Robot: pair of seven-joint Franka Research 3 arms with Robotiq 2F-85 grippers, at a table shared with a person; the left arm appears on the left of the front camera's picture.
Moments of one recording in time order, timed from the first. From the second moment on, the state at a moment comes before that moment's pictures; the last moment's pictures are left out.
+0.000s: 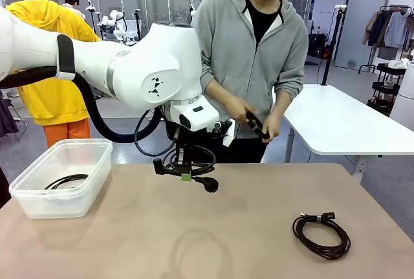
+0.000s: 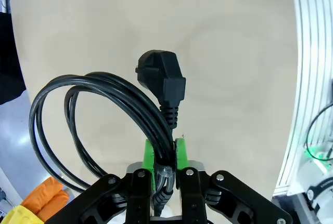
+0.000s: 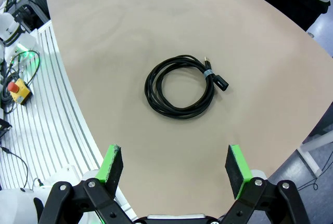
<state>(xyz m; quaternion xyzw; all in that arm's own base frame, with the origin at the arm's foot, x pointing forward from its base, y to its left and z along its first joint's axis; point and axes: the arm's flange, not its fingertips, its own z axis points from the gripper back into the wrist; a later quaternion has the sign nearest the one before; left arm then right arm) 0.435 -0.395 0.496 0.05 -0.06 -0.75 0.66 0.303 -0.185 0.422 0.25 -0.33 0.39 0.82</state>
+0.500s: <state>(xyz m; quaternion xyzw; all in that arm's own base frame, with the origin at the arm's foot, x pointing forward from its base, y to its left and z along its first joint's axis) 0.439 -0.391 0.494 0.05 -0.06 -0.75 0.66 0.303 -0.185 0.422 0.25 -0.33 0.39 0.82</state>
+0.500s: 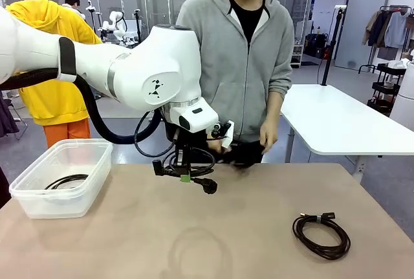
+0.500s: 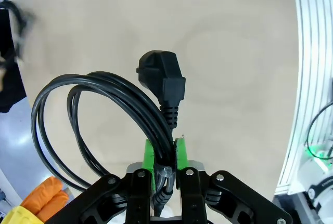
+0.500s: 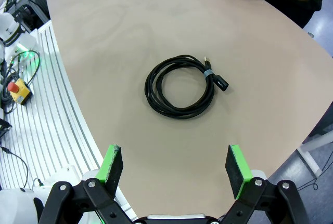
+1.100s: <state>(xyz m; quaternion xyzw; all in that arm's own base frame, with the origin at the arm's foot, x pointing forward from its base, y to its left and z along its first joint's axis) 0.491 -0.184 0.567 0.11 -0.08 -0.79 0.60 0.303 -0.185 0.422 0.25 -0.33 0.39 0.82</state>
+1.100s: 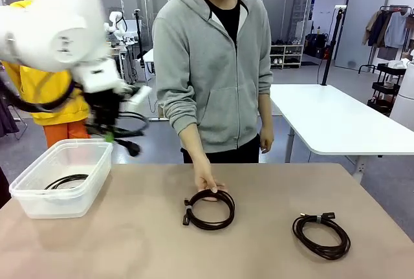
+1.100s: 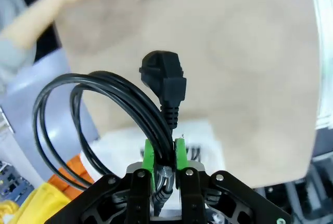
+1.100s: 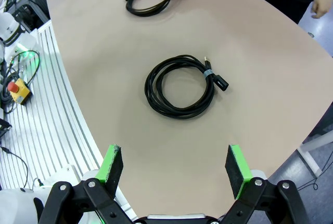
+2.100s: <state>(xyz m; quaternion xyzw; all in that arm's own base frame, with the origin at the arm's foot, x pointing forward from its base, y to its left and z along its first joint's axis) 0.563 0.004 0.469 0.09 -0.12 -0.71 0.69 0.303 -0.185 0.422 0.25 -0.33 0.39 0.82</state>
